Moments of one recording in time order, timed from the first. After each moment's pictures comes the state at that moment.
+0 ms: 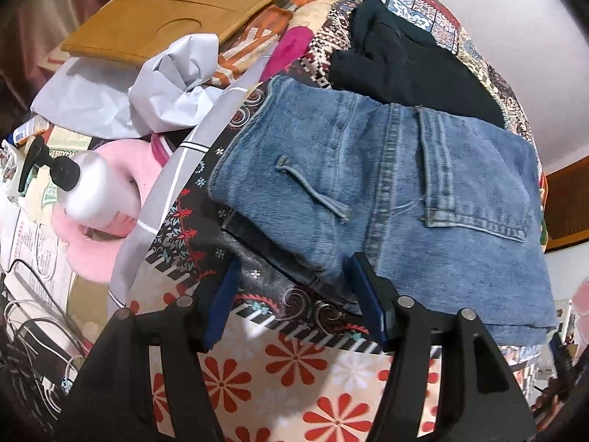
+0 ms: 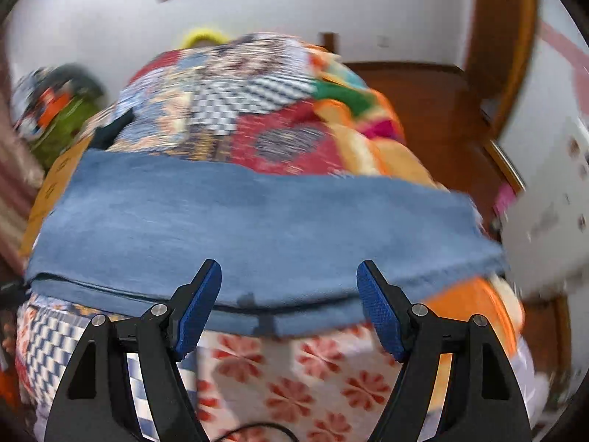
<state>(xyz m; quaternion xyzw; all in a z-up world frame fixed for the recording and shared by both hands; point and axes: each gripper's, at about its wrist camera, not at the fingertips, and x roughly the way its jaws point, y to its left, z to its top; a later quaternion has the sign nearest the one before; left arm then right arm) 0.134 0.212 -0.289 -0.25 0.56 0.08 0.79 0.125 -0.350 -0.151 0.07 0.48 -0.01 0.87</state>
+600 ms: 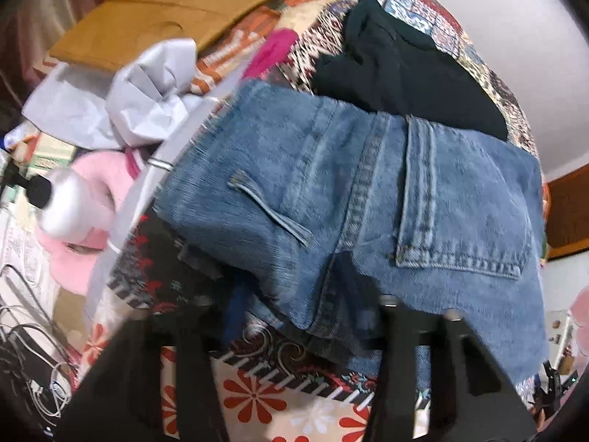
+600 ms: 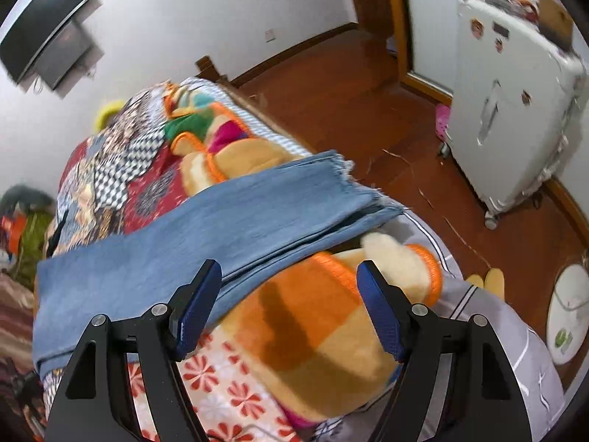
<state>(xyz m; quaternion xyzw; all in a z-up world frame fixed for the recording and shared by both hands) 0.165 0.202 -0.295 -0.24 0.55 0.12 0.79 0.084 -0.490 -0.177 0.25 0.45 -0.14 0.85</state>
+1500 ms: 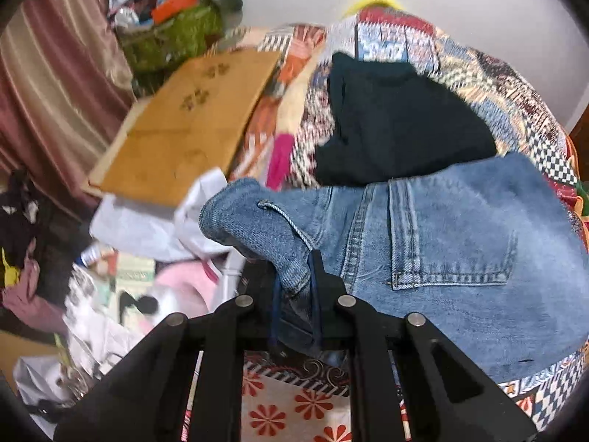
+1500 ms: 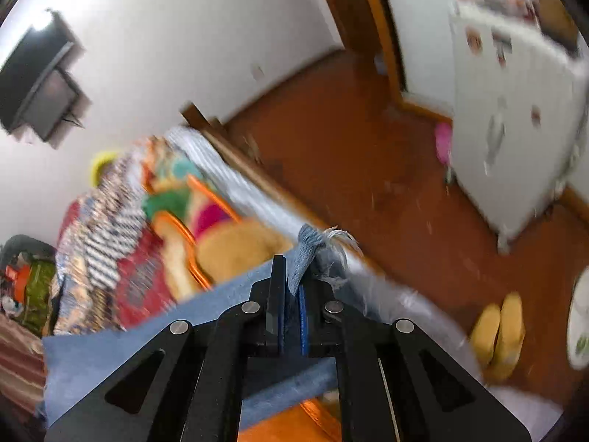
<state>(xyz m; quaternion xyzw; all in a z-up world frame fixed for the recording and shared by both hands) 0.186 0.179 -0.195 -0.04 0.51 0.15 0.85 0.136 -0.542 -0.142 0.26 0.38 -0.17 0.87</state>
